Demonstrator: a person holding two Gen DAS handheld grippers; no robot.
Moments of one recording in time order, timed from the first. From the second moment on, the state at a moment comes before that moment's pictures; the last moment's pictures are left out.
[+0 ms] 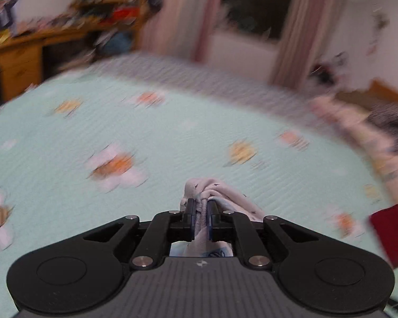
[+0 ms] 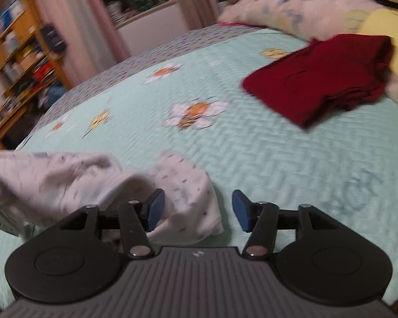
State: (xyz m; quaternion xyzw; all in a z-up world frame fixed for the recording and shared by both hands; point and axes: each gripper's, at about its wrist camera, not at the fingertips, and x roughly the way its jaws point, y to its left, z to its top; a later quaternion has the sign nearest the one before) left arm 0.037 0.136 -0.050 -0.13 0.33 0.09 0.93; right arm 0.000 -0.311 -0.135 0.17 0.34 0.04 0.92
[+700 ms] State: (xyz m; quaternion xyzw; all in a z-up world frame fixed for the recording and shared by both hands) left arm -0.029 0.142 -0.067 -0.08 0.33 0.02 0.94; right arm -0.024 -0.145 -0.139 -0.31 0.23 0.24 0.89
